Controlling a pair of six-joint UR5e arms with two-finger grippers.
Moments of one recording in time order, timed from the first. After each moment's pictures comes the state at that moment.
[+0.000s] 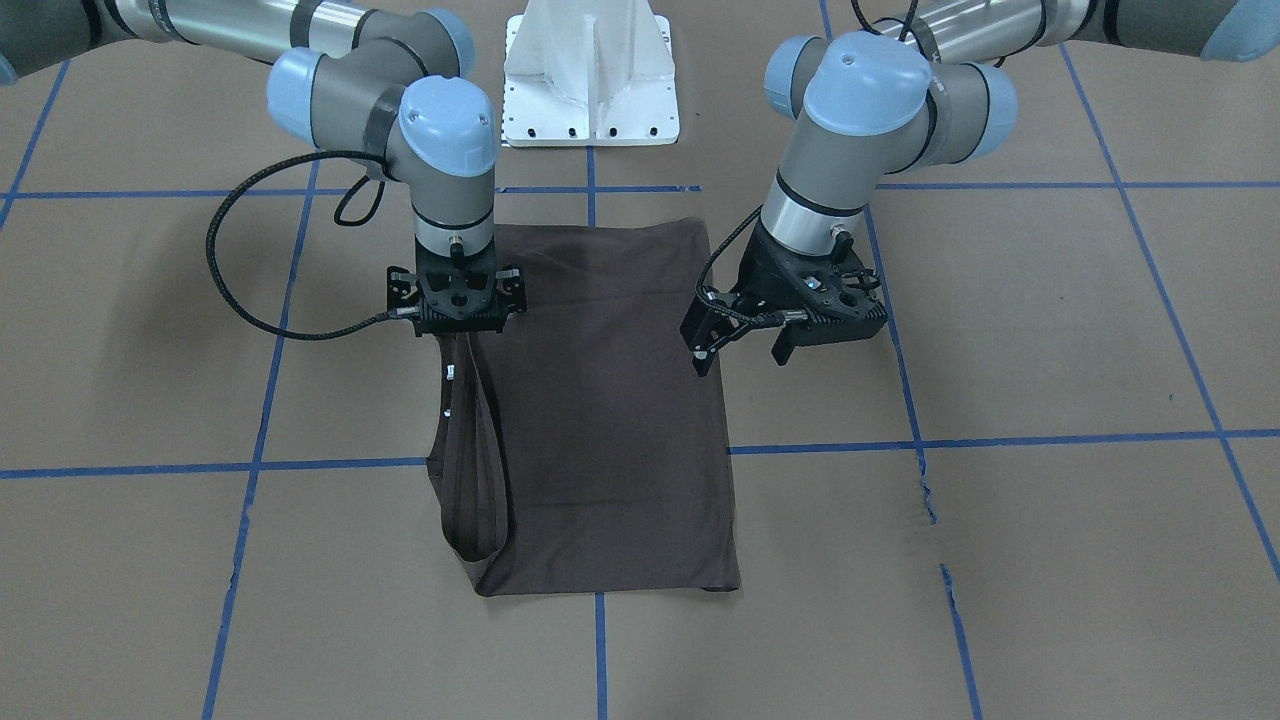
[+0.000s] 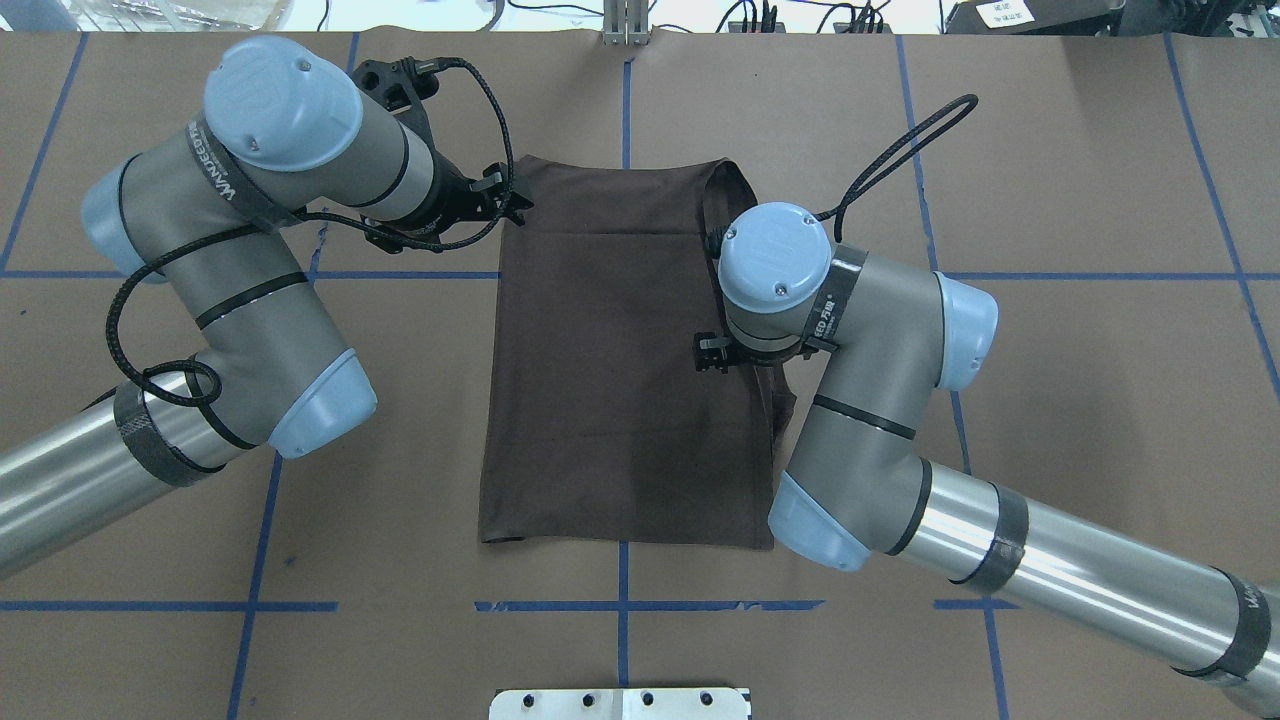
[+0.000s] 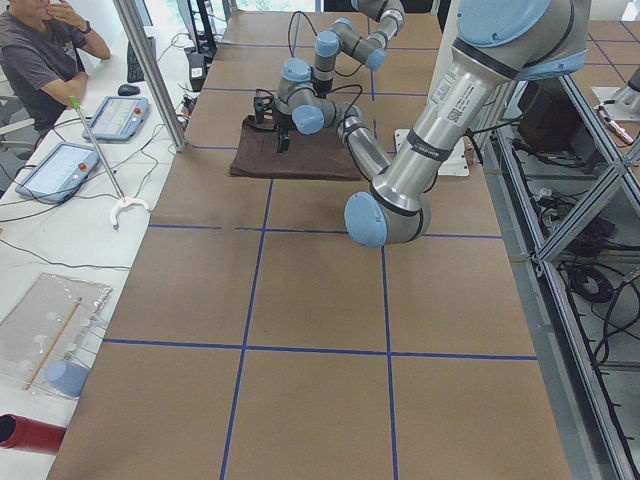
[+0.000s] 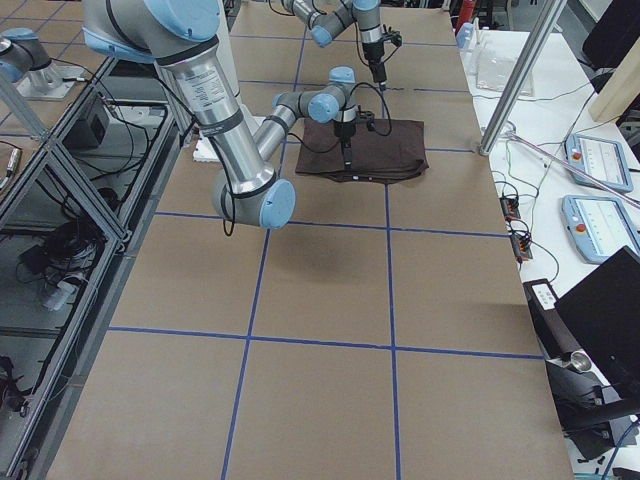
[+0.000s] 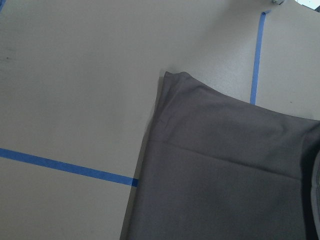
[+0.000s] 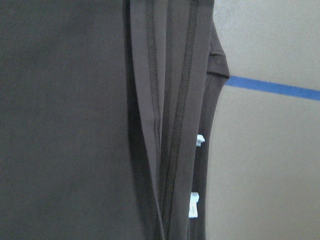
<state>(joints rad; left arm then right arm) -0.73 -2.20 -1.69 -1.81 -1.89 -1.38 0.55 -0.91 1.61 -1.68 1.76 1.01</state>
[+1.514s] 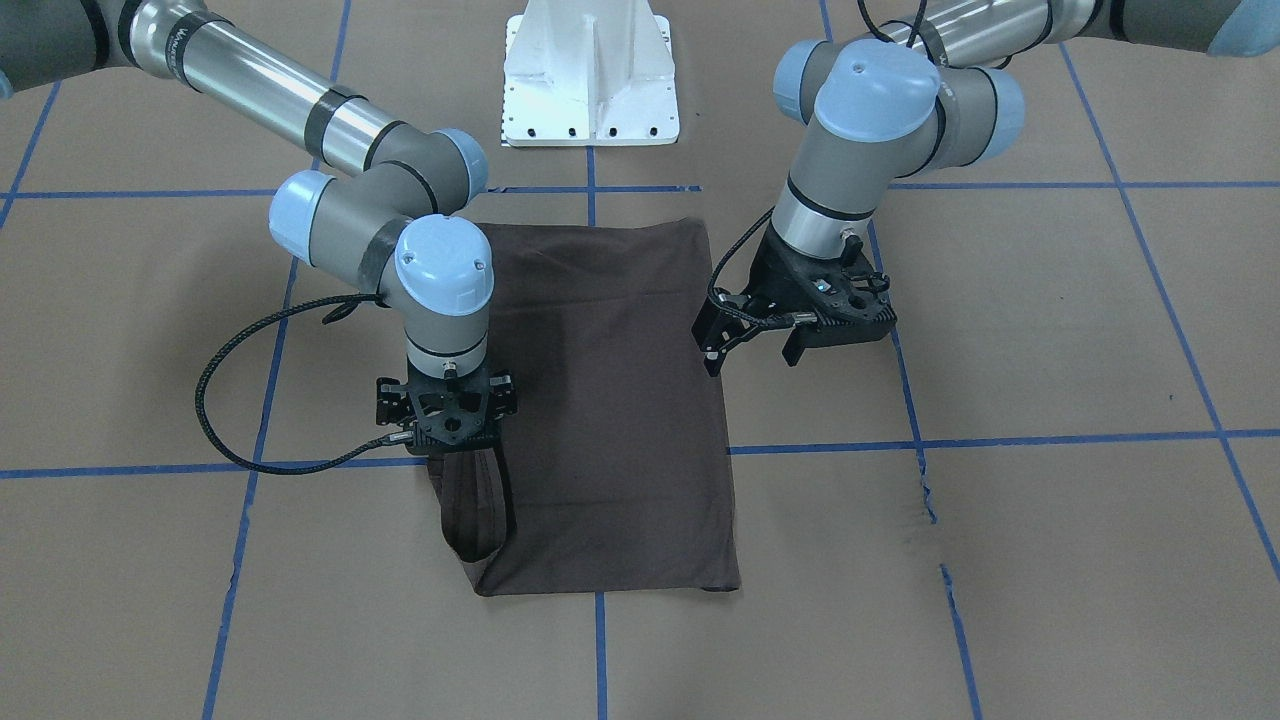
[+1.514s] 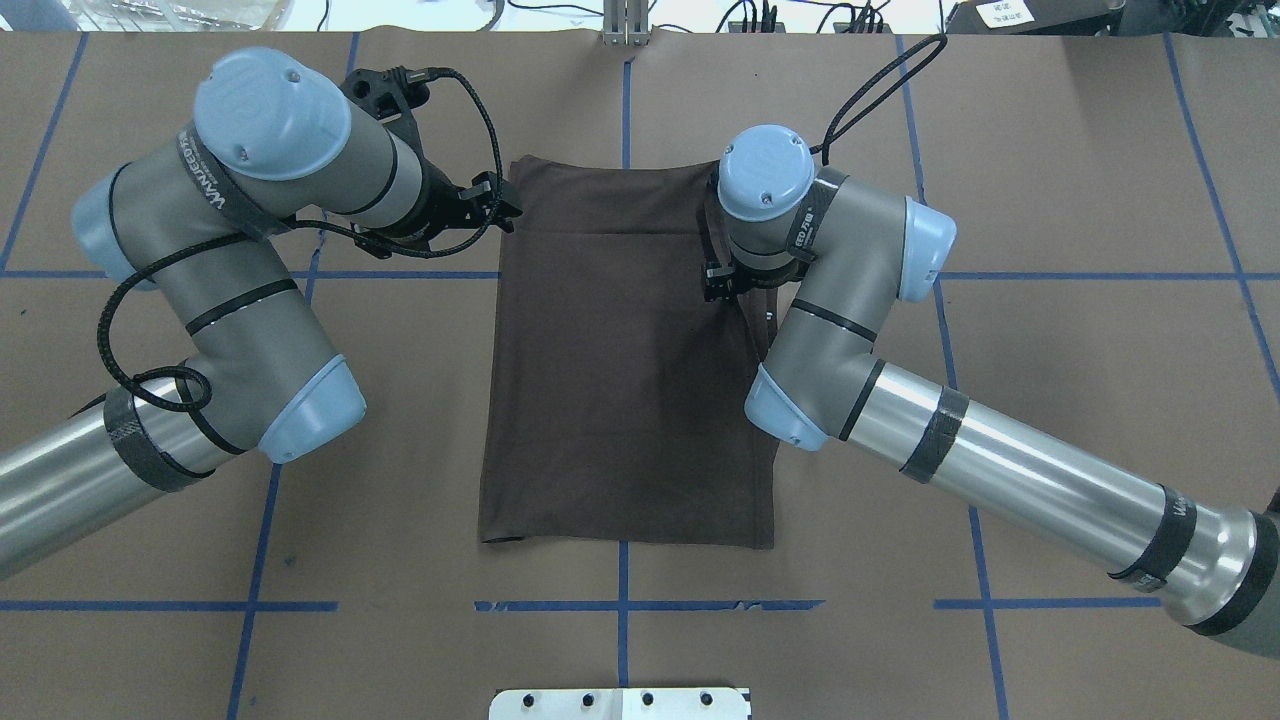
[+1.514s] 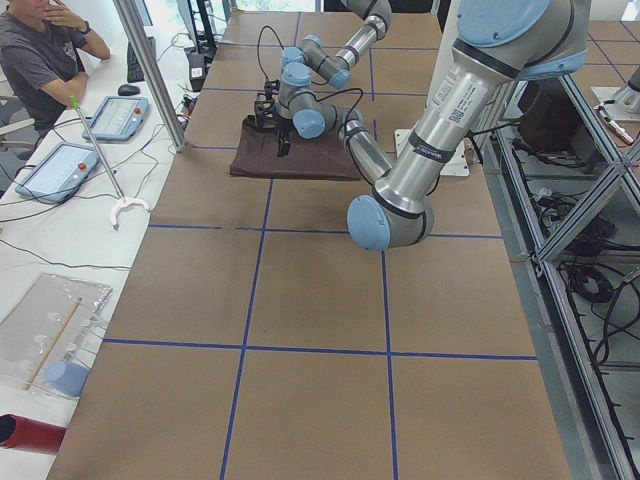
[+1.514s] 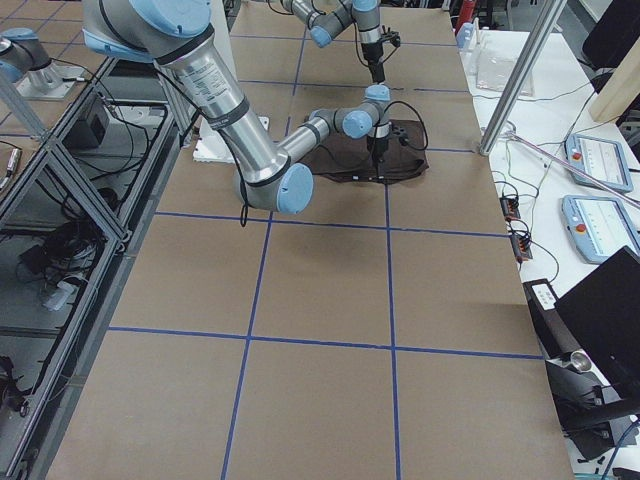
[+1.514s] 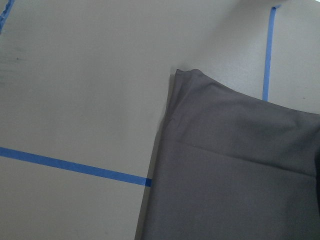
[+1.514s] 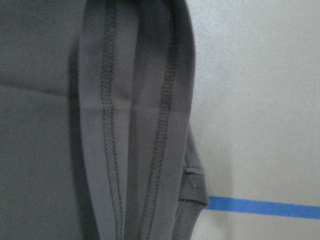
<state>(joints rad) -0.73 -2.18 -1.69 -1.81 -1.89 -1.37 0.66 -0.82 1.33 -1.53 1.80 0.88</state>
